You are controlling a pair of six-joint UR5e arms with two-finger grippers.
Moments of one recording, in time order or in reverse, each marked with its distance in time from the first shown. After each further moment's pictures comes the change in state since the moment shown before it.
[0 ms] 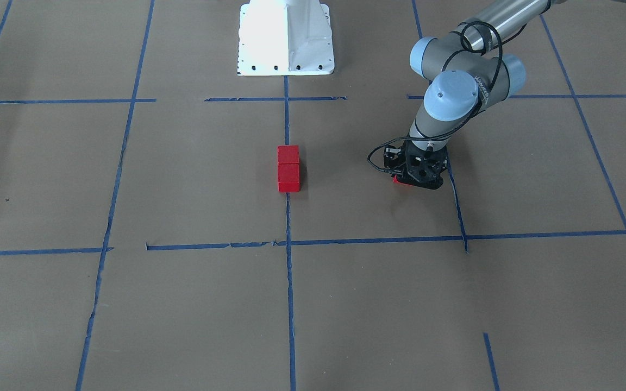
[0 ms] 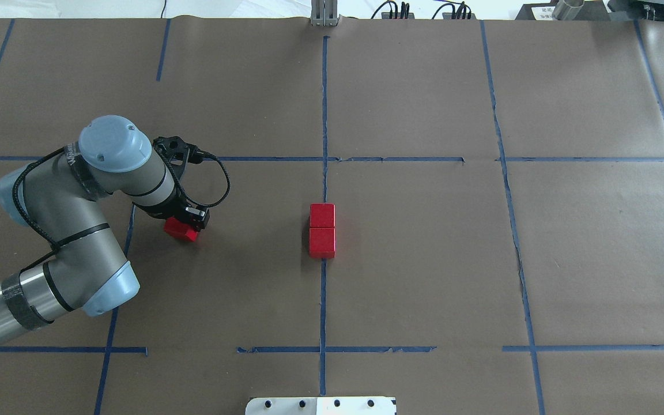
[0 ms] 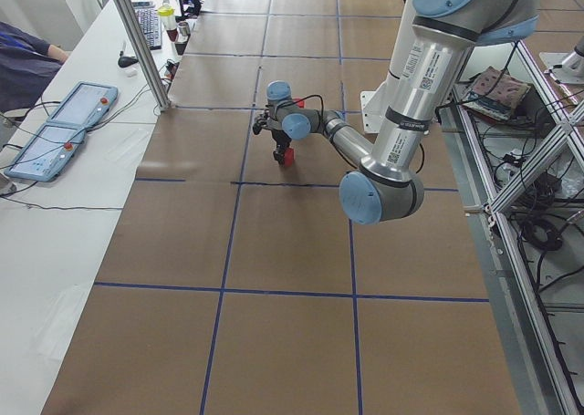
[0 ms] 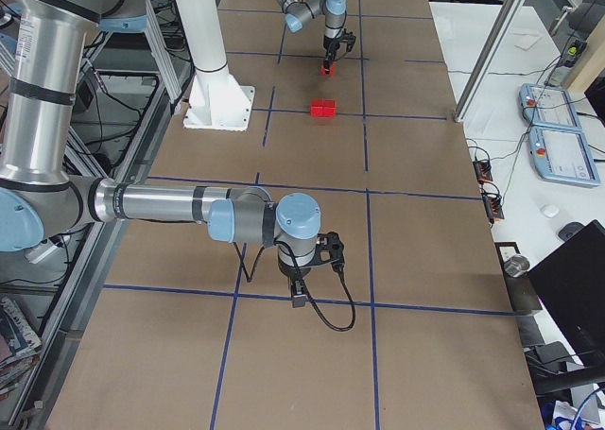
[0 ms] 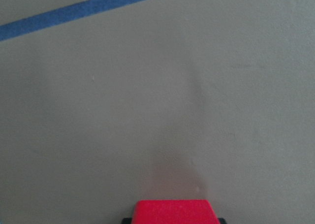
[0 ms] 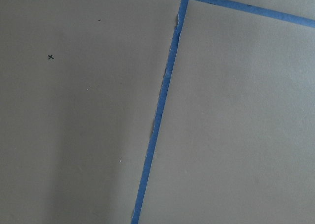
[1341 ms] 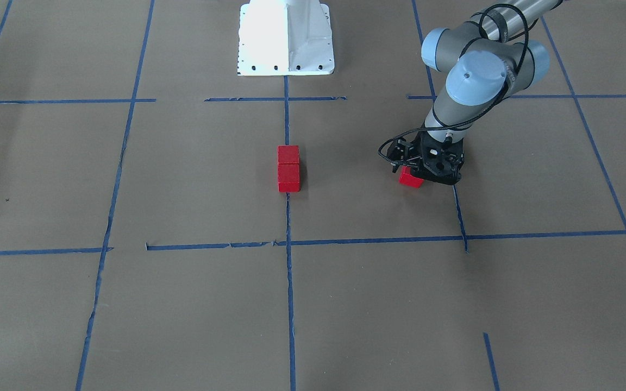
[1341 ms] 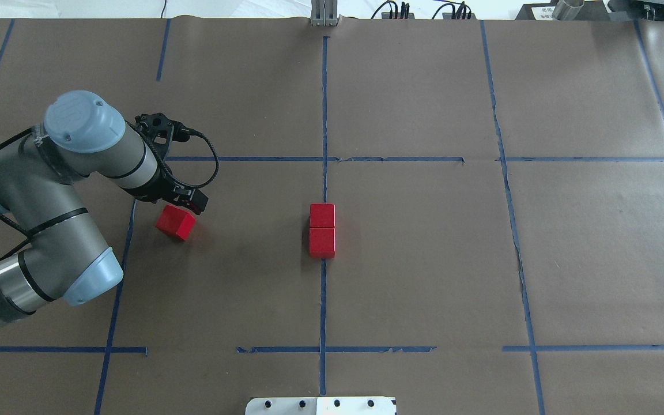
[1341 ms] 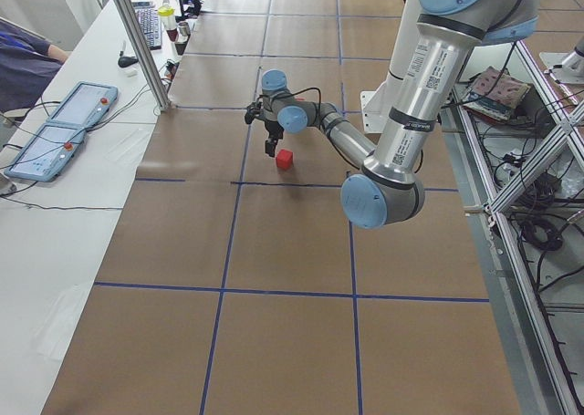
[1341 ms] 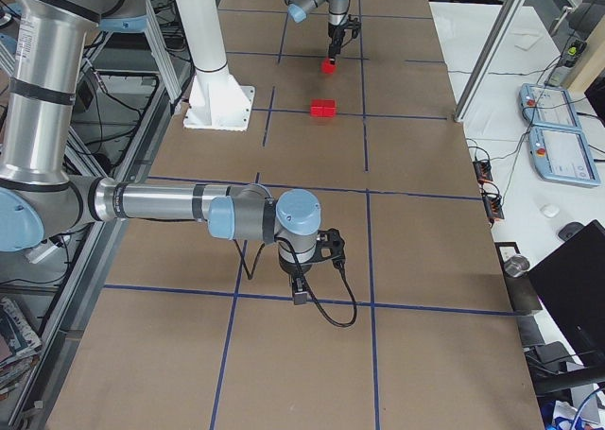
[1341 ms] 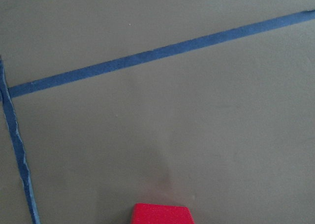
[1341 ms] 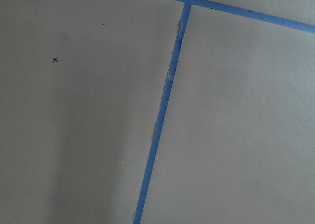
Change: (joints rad) left arm -0.039 0.028 -0.069 -0.008 -0.005 0.003; right arm 0.000 0.000 0.011 -0.003 -0.002 0.000
